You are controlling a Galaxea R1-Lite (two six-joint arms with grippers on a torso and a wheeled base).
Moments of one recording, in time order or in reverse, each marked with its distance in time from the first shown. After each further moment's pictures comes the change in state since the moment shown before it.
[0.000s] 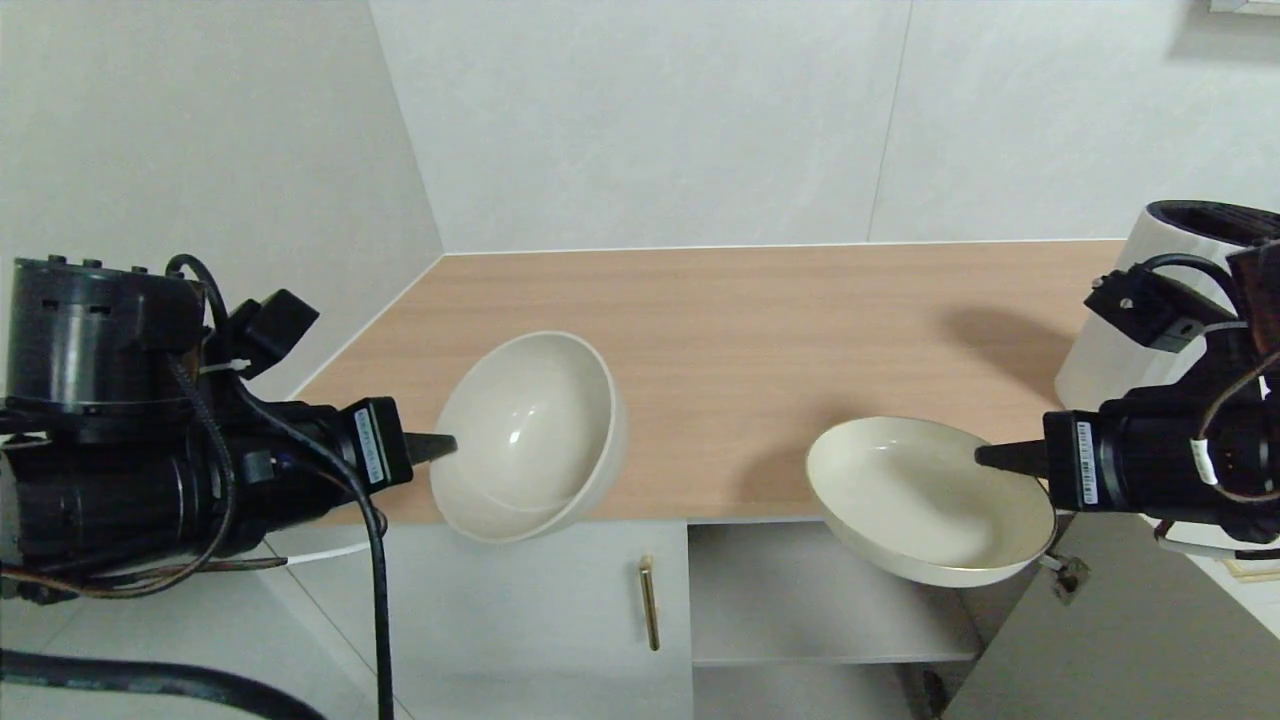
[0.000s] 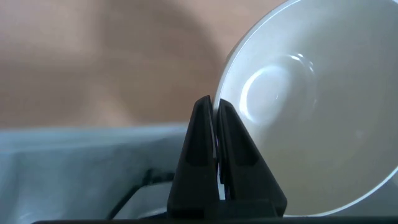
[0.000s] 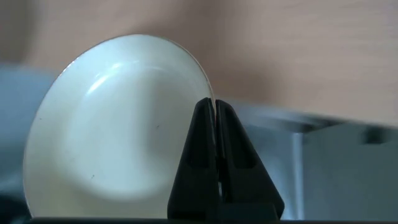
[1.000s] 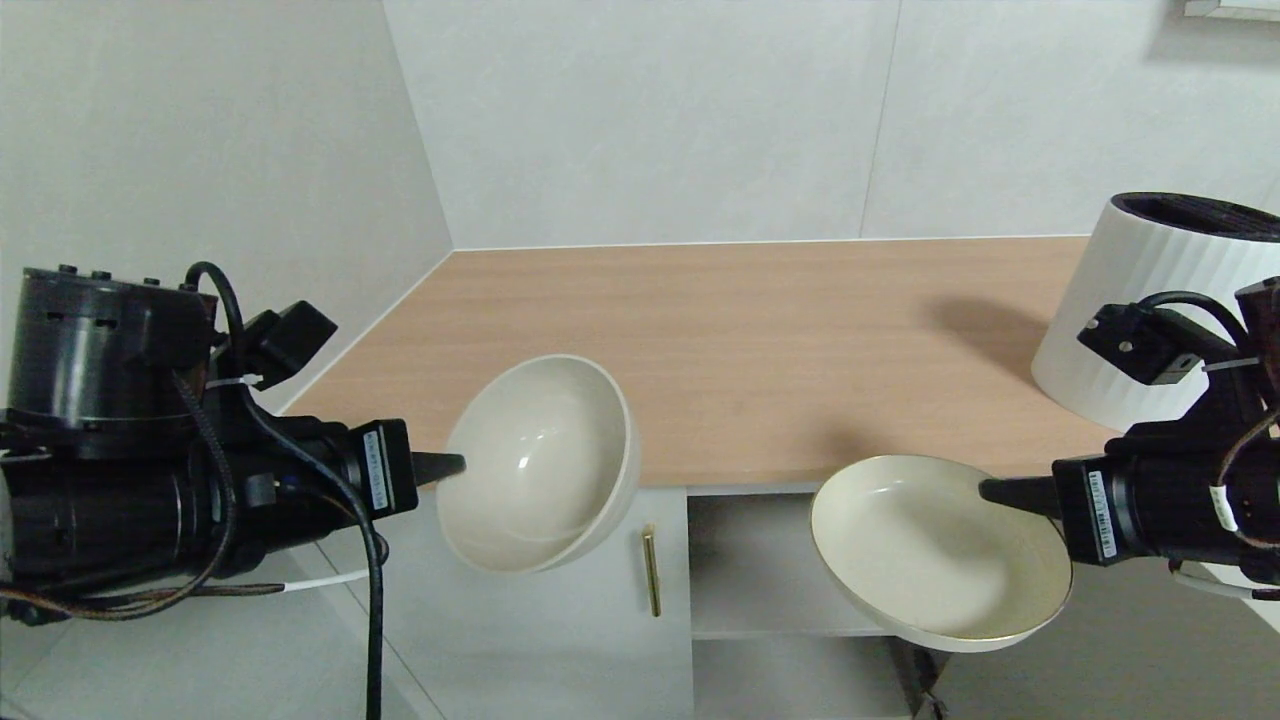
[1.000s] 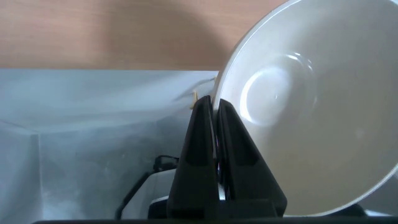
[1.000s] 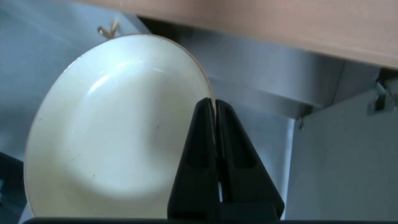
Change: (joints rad) left arm -0.035 -0.011 0.006 0.039 0.000 0.046; right arm 0.020 -0.027 0.072 -0.020 0.015 -0.104
